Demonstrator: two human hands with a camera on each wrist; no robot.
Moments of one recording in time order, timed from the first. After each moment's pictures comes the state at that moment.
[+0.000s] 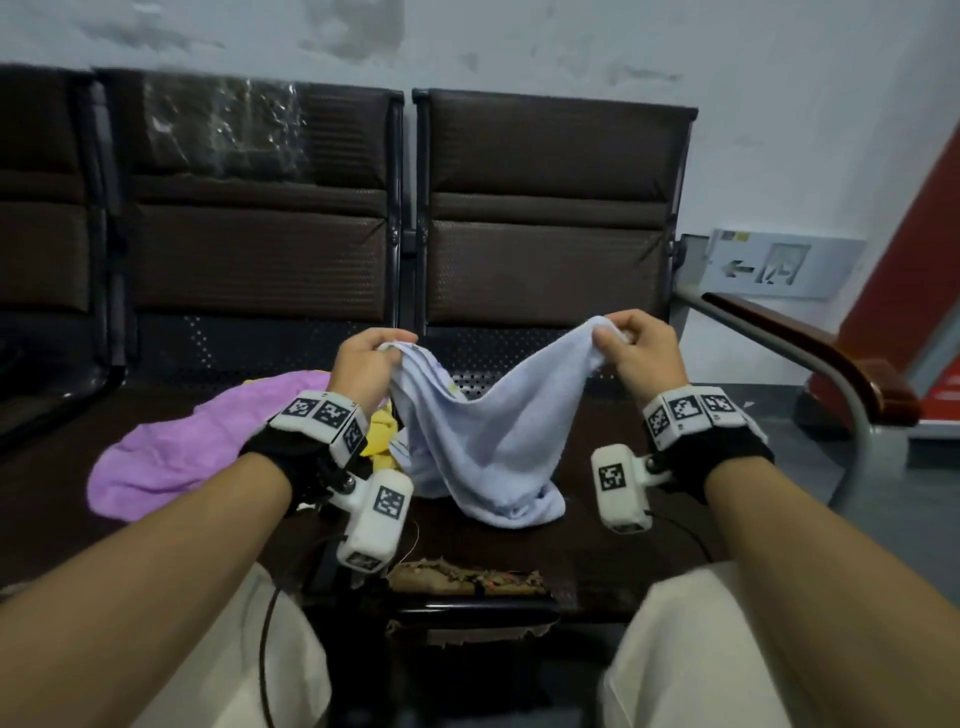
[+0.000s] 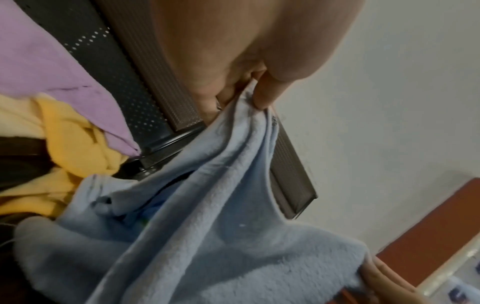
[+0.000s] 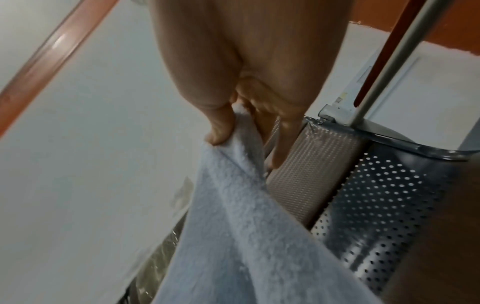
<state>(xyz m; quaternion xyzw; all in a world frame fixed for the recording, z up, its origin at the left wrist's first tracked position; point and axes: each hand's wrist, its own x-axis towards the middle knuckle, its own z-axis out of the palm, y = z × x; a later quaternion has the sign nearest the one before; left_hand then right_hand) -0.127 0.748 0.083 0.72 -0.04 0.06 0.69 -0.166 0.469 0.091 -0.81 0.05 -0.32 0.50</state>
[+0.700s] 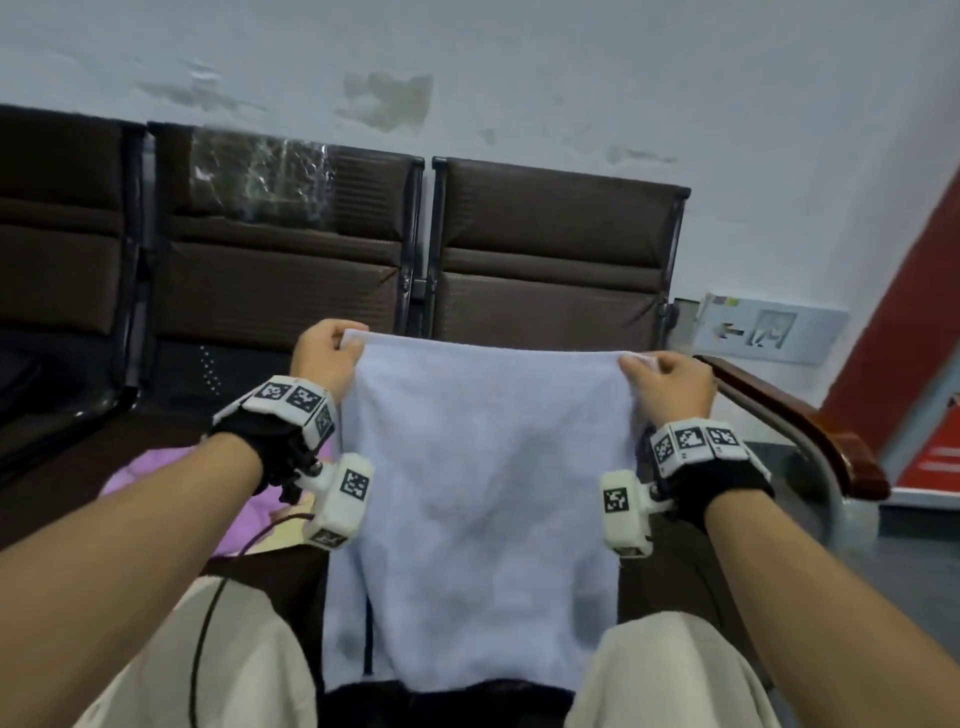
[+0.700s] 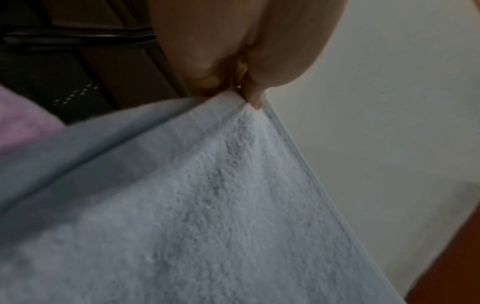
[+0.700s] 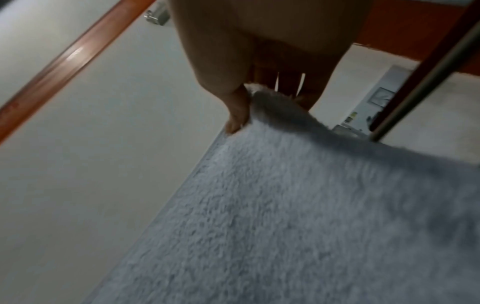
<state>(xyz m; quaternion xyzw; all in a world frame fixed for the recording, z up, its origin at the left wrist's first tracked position) -0.105 0.791 0.134 0.77 -0.03 0.19 0.61 -0.174 0.448 0.139 -0.80 0.18 -0.38 0.43</state>
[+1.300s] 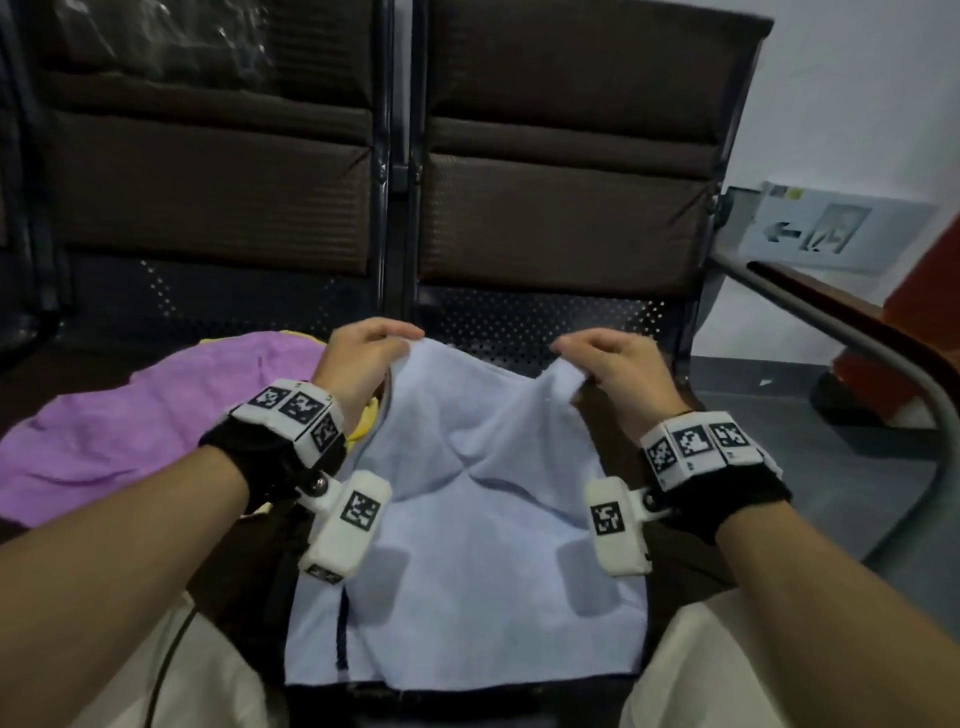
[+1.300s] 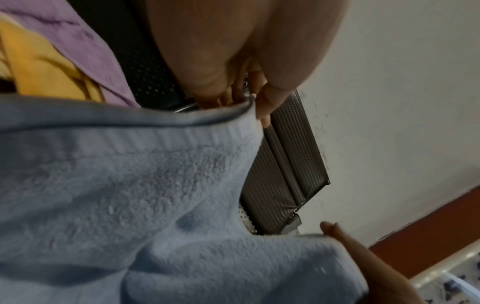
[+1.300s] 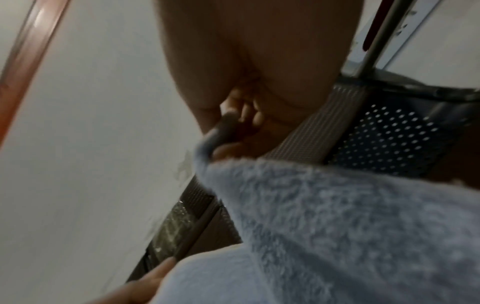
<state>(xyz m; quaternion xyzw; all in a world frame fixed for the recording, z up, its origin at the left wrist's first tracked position) -0.075 0.729 0.044 0.73 -0.03 0.00 0.68 -0.125 0.490 0.051 -0.73 0.05 -0.13 0.67</state>
